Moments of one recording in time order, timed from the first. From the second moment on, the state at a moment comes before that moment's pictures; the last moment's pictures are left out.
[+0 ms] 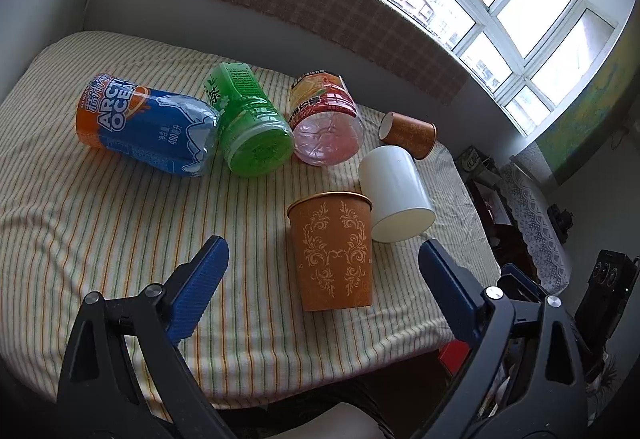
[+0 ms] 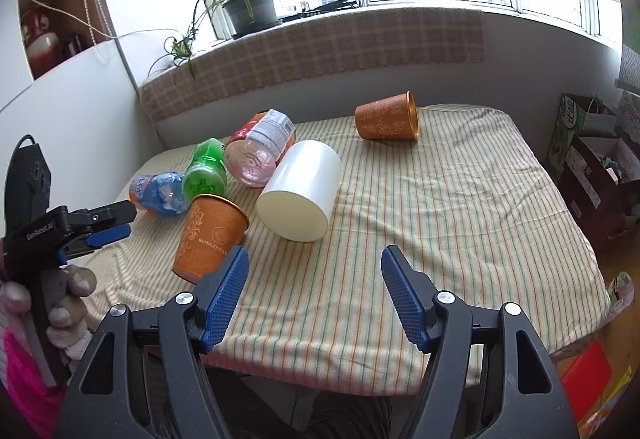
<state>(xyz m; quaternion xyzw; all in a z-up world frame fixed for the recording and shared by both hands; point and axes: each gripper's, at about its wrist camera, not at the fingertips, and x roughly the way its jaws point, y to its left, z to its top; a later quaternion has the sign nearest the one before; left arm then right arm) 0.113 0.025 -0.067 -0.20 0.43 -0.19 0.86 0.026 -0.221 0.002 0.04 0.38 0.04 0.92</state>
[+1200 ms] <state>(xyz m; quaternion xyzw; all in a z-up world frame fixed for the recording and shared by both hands) 0.179 -0.017 -0.124 -0.22 0.54 -0.25 0.77 0.008 -0.239 -0.011 0.04 0.39 -0.02 0.92</state>
